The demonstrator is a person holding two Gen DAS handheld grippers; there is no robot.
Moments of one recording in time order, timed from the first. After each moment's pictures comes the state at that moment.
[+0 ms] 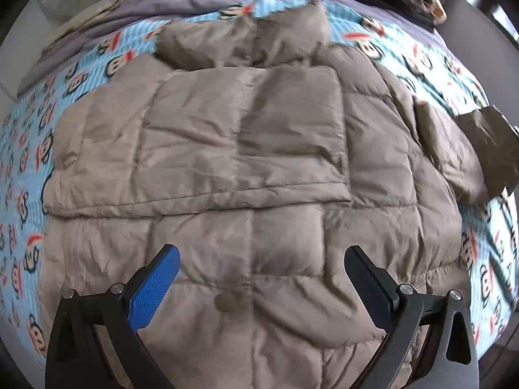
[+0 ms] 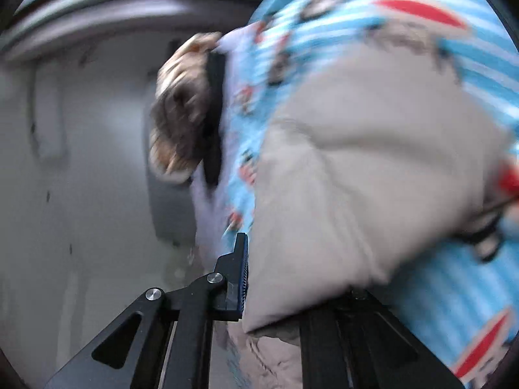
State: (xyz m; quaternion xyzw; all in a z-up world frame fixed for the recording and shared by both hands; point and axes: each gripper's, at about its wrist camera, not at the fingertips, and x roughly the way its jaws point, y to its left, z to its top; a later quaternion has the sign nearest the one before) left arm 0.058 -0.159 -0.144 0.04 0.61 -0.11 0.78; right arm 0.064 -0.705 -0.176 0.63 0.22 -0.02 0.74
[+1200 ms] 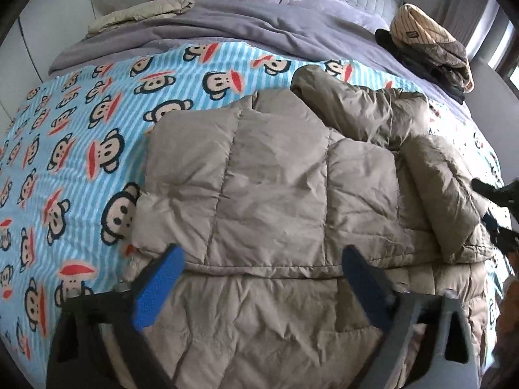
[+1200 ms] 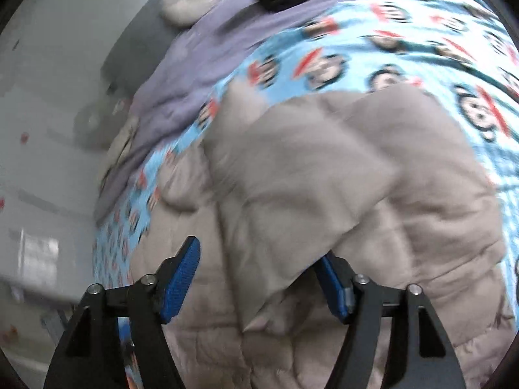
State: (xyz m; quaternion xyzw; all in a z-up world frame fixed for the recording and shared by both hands) left arm 0.112 0.010 -0.135 -0.02 0.55 -0.08 0.83; right arm 0.155 -0.352 -0.175 0.34 0.44 -0.04 0.83
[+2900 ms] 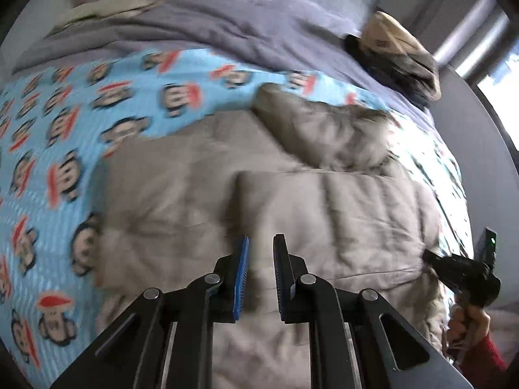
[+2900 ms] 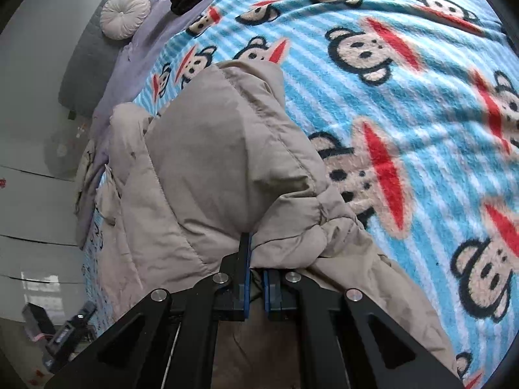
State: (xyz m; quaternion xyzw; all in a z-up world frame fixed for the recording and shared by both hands) left arm 0.151 -0.013 -0.117 -0.06 0.55 -0.19 0.81; right arm 0.103 -0.455 -0.233 0.39 0.48 -0.09 0.78
